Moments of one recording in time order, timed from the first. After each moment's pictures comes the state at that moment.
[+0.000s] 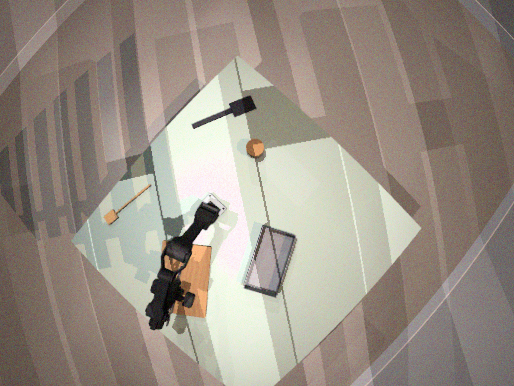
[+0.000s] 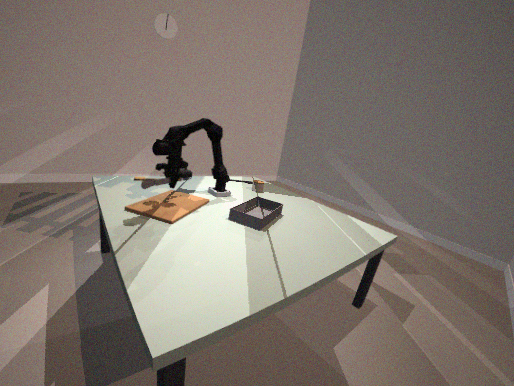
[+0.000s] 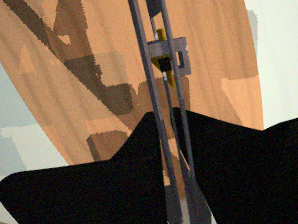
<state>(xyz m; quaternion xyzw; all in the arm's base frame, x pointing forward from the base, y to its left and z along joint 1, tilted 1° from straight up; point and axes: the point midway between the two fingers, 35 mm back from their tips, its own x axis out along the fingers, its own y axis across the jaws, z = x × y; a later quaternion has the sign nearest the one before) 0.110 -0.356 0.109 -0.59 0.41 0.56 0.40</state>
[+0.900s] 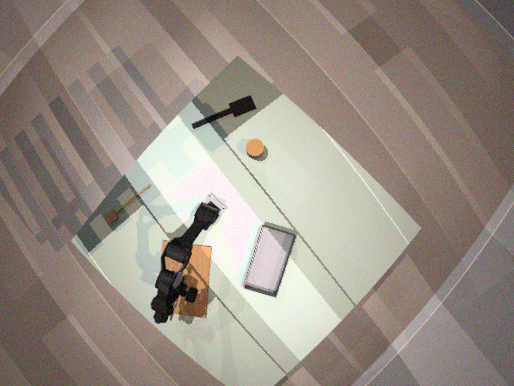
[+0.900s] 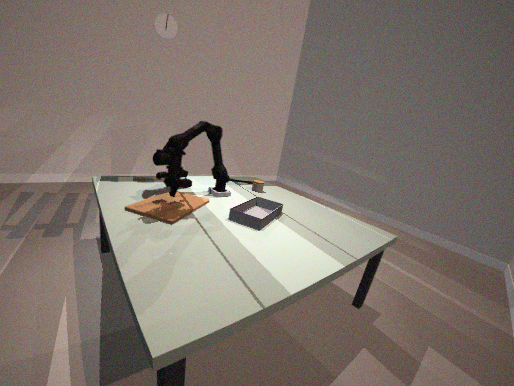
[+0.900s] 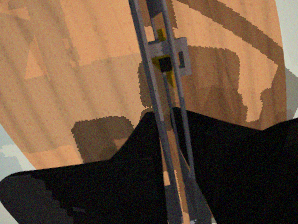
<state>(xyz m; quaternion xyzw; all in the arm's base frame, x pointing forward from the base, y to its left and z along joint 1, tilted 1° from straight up) 0.109 -0.353 0.066 -0.59 0.41 0.57 0.40</state>
